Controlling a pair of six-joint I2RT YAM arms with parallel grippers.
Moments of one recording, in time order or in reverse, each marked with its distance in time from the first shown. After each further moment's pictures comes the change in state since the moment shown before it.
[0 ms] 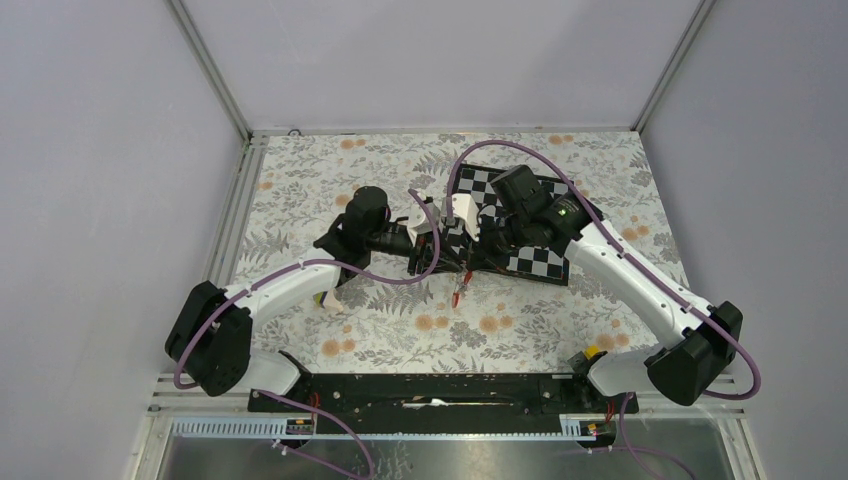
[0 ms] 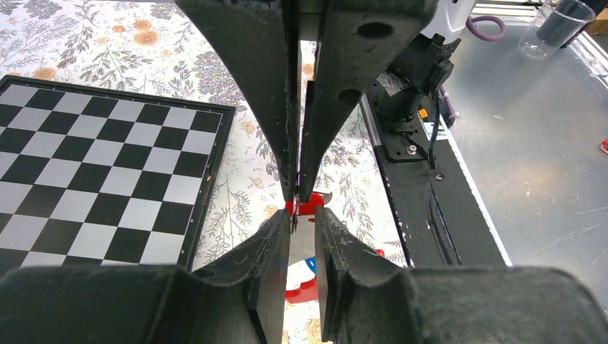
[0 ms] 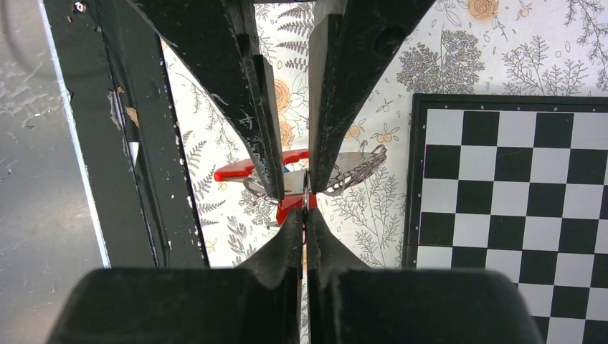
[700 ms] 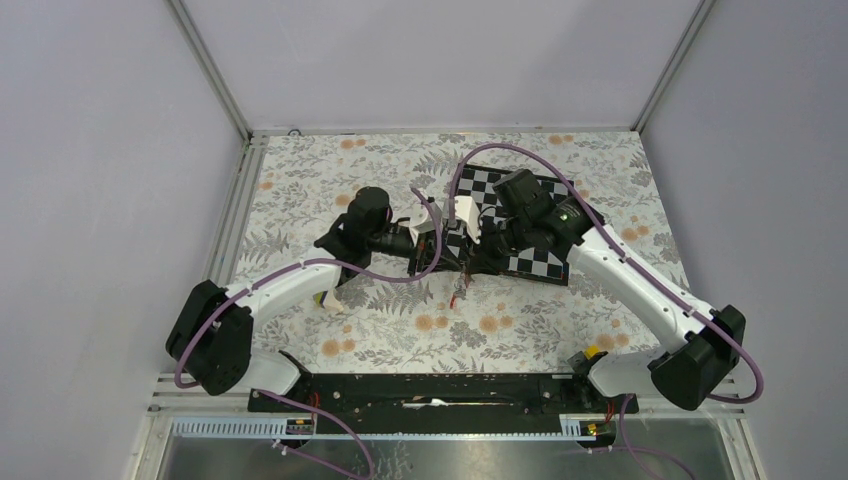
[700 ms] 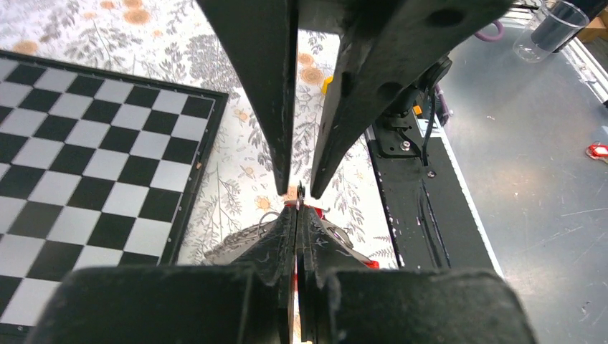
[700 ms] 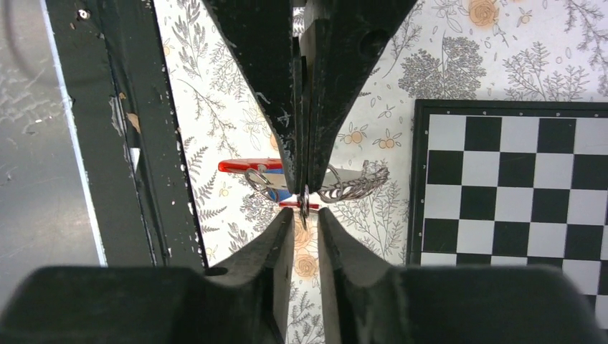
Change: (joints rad) left arm 0.000 0.006 0.002 -0.023 -0.003 -0.019; right arm 0.000 -0.018 -0.037 0.035 -0.014 0.016
